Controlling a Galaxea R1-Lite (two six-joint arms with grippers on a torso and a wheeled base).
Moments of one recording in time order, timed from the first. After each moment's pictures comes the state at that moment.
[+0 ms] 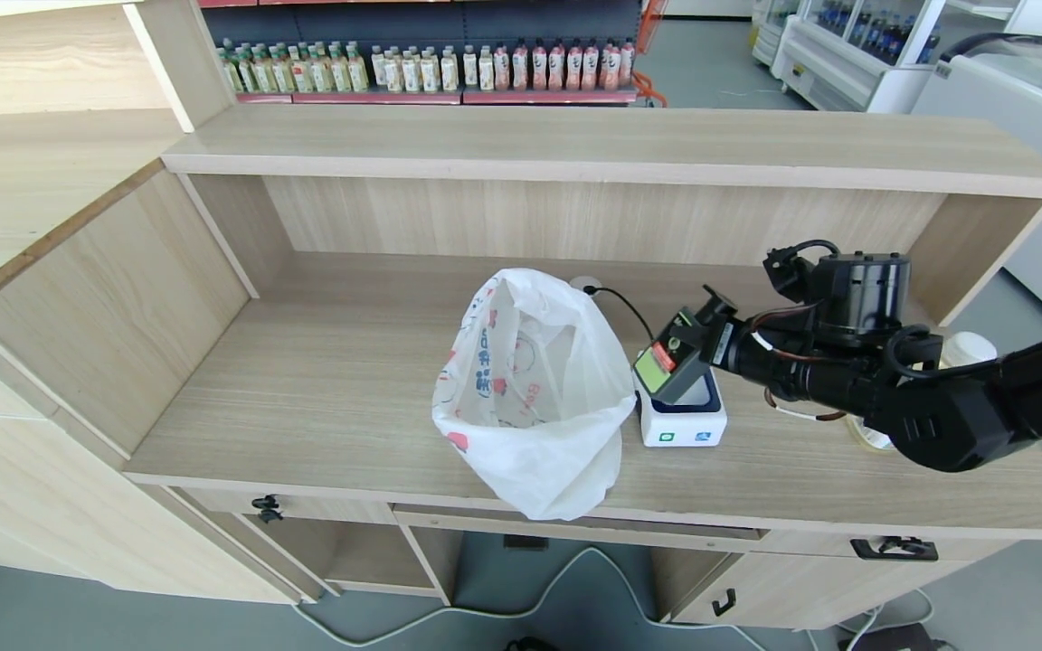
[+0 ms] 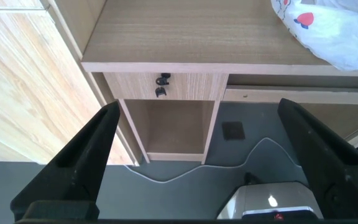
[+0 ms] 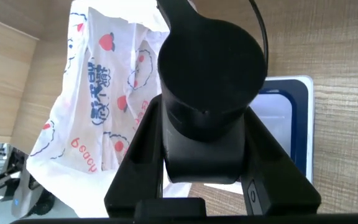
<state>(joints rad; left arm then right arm) -0.01 0.00 0.00 0.04 -0.04 0.03 0.31 1.91 -0.98 -0.71 0.16 0.41</state>
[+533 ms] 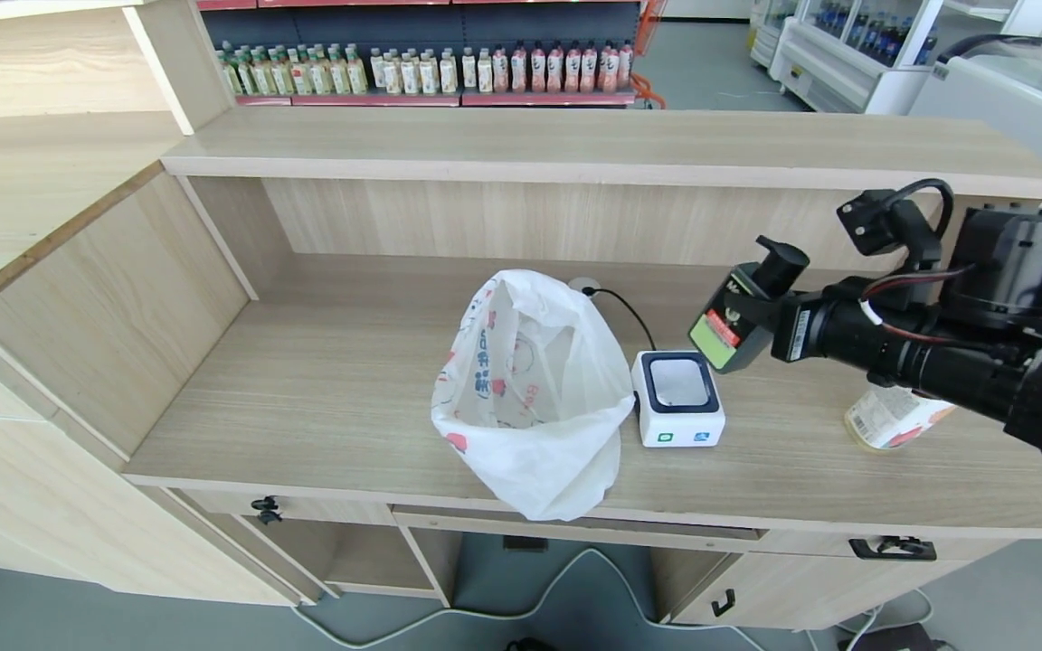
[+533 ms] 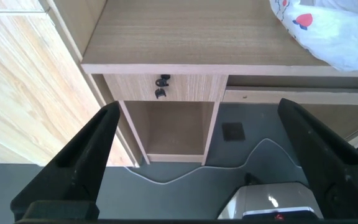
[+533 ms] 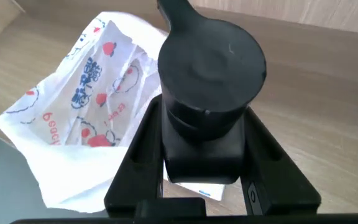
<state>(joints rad) -0.01 0.00 0.00 0.04 -0.04 0.04 0.28 1.64 -0.85 -0.71 0.16 -0.02</state>
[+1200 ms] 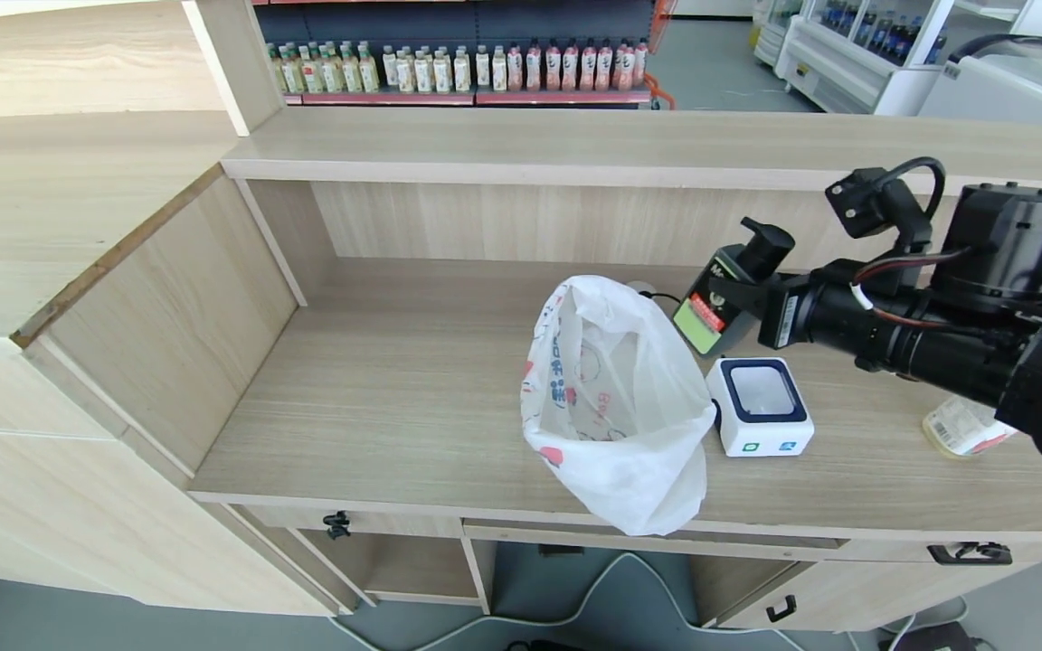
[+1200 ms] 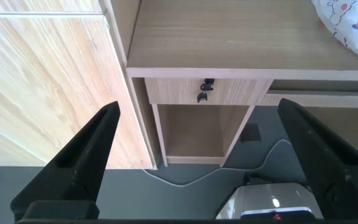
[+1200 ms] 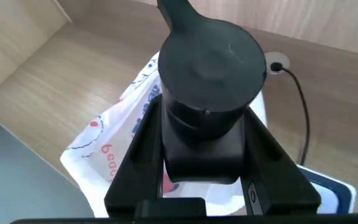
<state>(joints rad) -0.01 0.00 0.00 0.04 -0.04 0.03 0.32 1.66 -0.90 -0.71 0.19 -0.04</state>
